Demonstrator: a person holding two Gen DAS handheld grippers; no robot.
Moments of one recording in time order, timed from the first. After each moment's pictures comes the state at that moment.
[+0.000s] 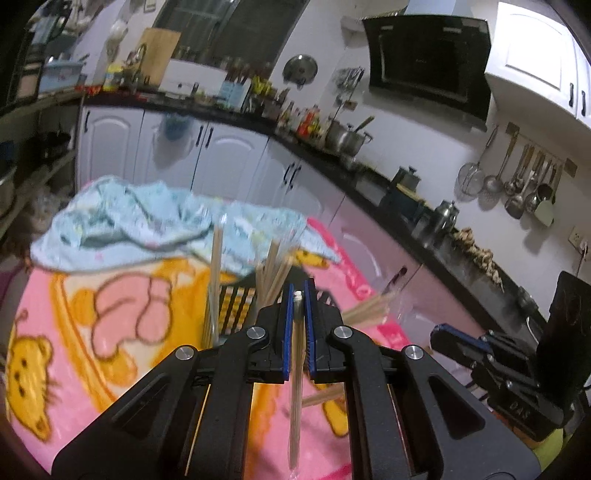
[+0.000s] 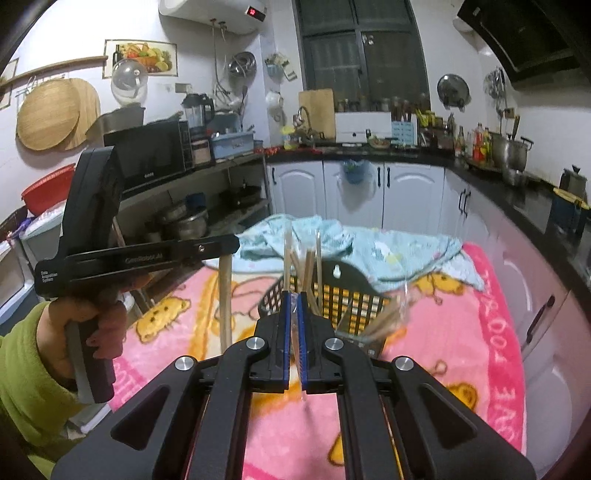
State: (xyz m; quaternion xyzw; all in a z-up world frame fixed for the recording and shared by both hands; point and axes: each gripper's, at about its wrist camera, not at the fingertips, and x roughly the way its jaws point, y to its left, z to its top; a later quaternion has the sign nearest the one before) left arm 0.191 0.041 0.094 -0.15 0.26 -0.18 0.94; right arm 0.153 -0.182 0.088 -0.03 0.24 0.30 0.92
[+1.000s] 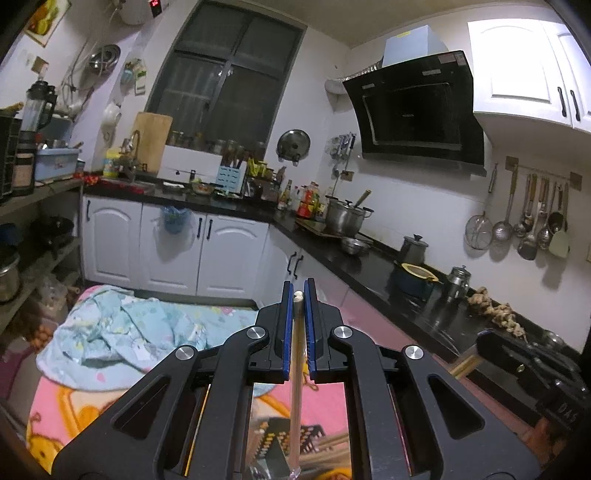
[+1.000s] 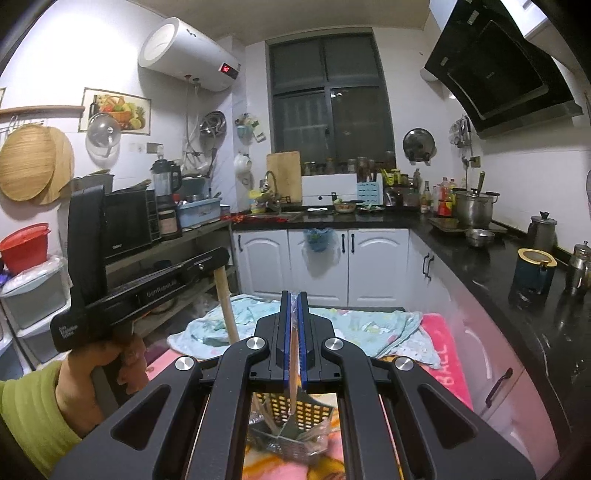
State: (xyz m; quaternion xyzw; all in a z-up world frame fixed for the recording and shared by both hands) left arm 0.249 -0.001 0.183 -0.11 0.12 -0.14 0.98; right arm 0.200 -0.220 0.179 0.00 0.13 0.23 0.96
